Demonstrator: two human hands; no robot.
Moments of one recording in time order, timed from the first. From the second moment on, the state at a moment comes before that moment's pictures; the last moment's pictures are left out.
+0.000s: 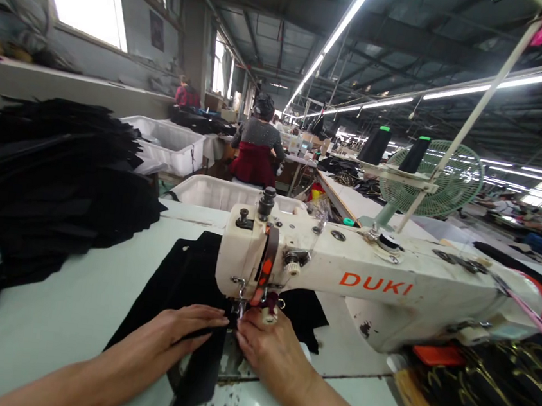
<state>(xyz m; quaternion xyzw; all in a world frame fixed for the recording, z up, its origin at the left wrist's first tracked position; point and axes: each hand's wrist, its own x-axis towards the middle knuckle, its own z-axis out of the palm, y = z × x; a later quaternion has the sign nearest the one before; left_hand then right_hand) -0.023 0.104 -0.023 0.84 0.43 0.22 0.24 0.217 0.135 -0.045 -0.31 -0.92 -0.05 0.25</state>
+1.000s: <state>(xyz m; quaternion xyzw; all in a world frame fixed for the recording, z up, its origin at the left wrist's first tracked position) -0.017 0.115 -0.015 0.94 0.32 0.13 -0.01 0.212 0.140 -0.065 -0.30 -0.87 -0.09 0.37</state>
